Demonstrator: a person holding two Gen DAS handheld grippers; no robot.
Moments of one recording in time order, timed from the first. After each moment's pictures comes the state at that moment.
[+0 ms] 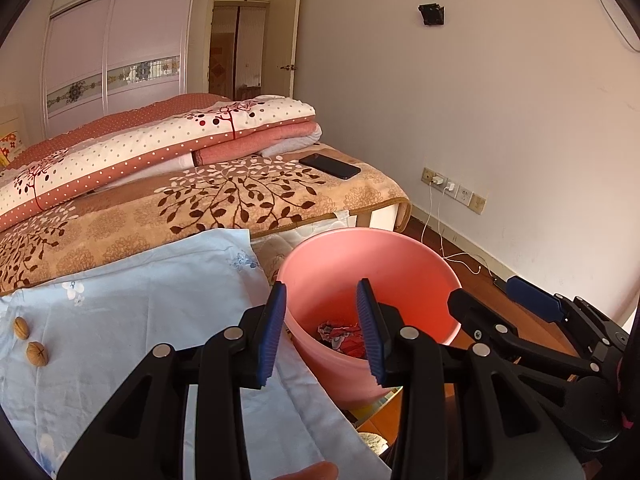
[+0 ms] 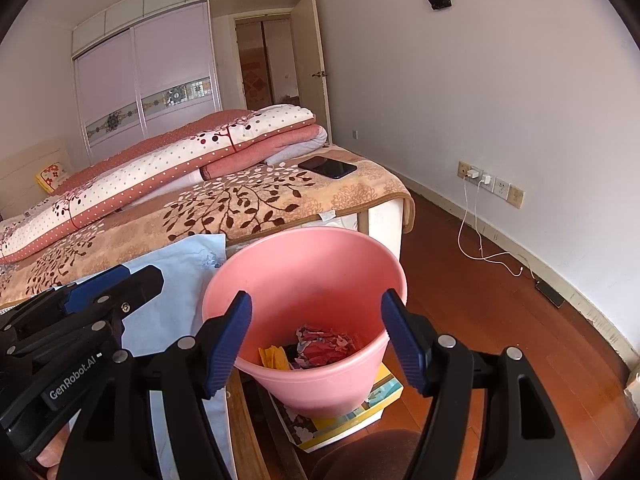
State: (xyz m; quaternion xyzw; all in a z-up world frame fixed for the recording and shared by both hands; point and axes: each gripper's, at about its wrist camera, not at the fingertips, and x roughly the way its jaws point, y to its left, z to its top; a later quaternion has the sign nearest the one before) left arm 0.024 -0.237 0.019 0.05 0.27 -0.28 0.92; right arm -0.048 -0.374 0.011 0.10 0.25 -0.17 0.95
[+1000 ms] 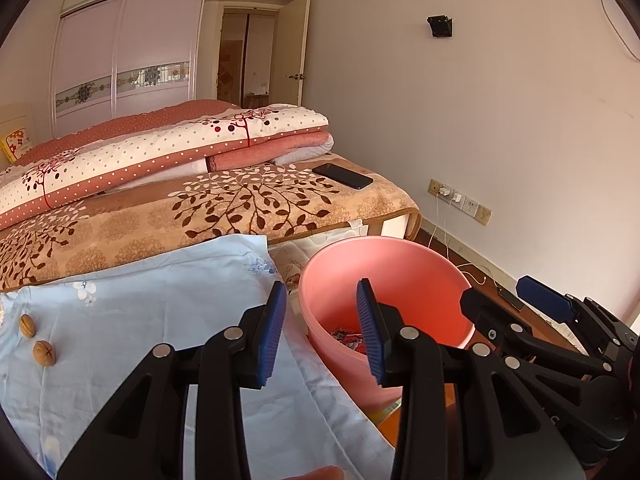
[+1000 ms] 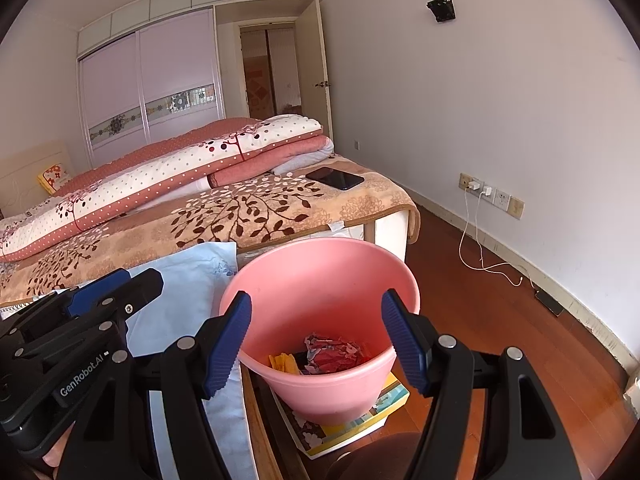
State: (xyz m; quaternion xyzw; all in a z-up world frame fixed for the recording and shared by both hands) left arm 0.028 -0.214 0.019 0.04 0.25 -0.27 0.93; right arm -0.046 -0.353 0.017 0.09 0.24 -0.17 0.95
